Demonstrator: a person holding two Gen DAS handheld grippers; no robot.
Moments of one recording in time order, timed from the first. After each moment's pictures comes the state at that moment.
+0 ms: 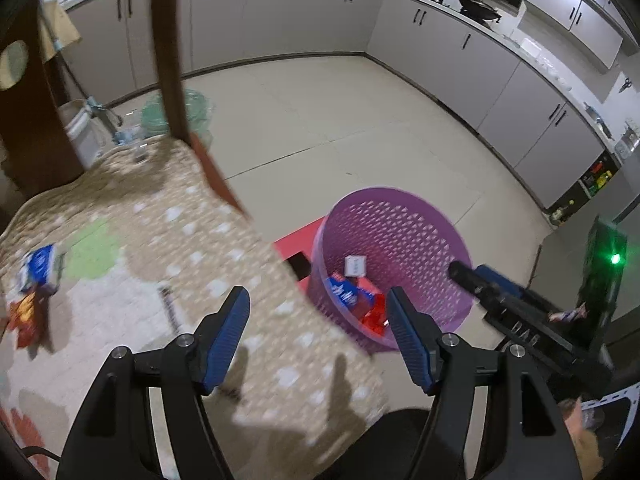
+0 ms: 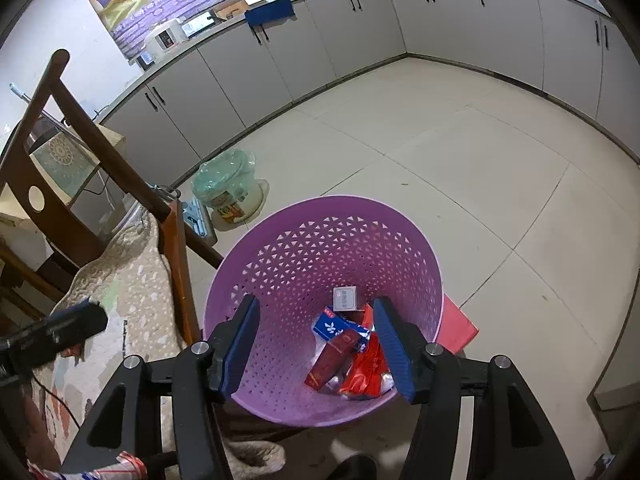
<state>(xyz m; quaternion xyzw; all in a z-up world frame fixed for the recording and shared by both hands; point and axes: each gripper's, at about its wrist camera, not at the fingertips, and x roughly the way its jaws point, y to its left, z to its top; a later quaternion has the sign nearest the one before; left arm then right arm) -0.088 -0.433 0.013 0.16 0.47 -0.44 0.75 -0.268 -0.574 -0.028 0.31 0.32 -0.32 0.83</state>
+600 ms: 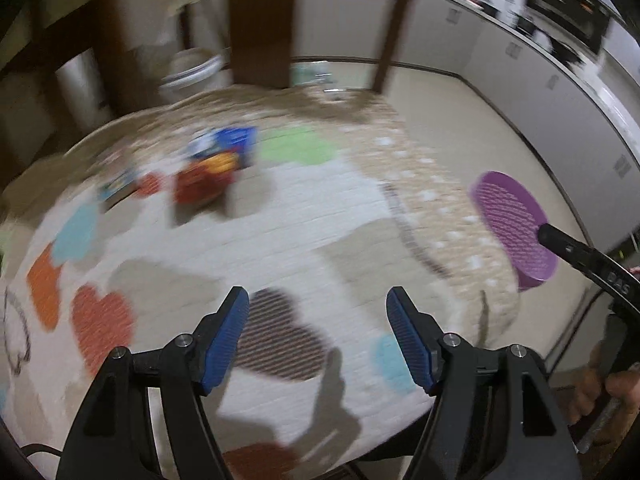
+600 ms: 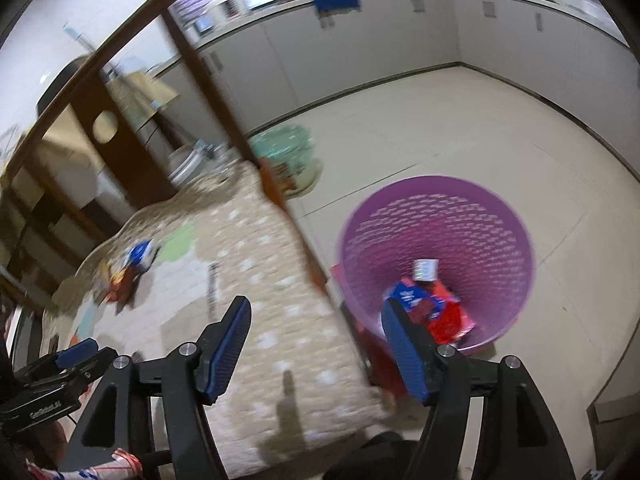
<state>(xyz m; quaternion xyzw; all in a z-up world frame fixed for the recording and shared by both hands) -0.045 -0.226 0.004 0.11 0.49 -0.29 0.81 -0.209 -0.460 0.003 0.26 0.36 -0.25 0.86</state>
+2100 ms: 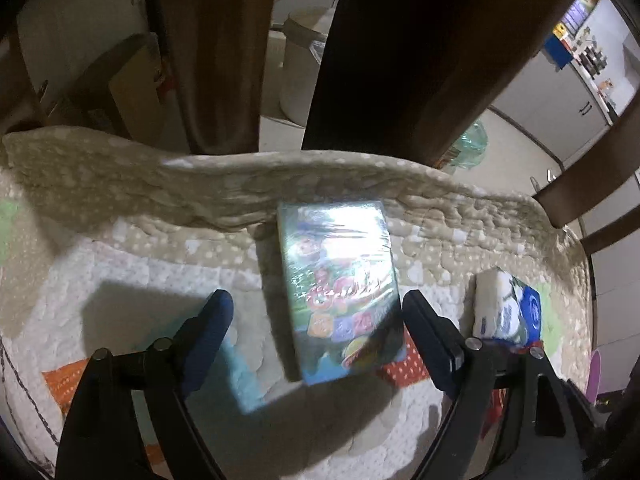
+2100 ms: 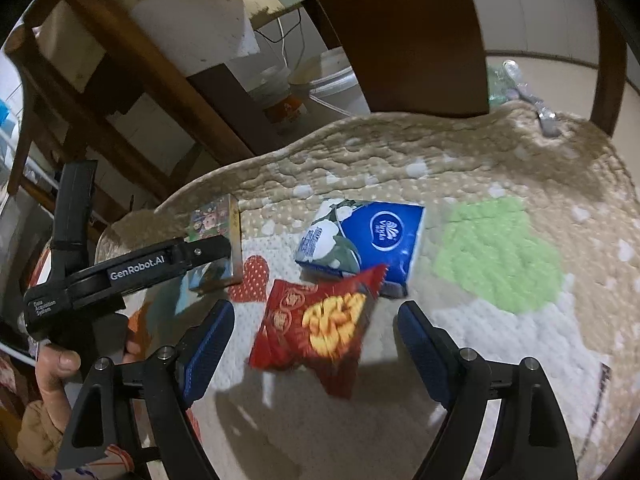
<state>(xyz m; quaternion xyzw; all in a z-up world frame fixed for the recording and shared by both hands) 0.217 -0.127 -0.062 -0.02 0.56 -0.14 0.82 0.093 -0.314 -0.065 0.23 0.45 0.00 0.86</state>
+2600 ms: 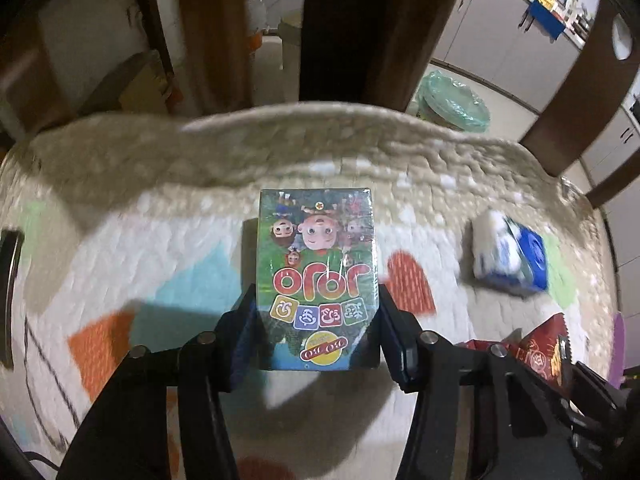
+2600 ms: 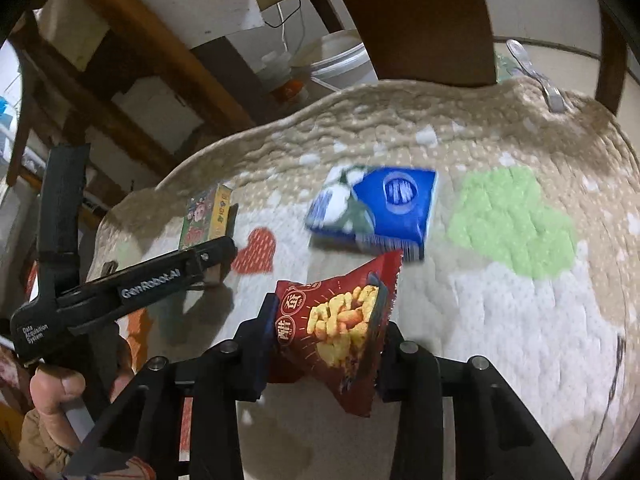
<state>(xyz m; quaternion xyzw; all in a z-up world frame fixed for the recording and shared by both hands) 0.166 -0.136 -0.047 0.03 0.56 -0.14 0.82 0.078 -0.302 -0.071 0.24 0.47 0.01 0.85</state>
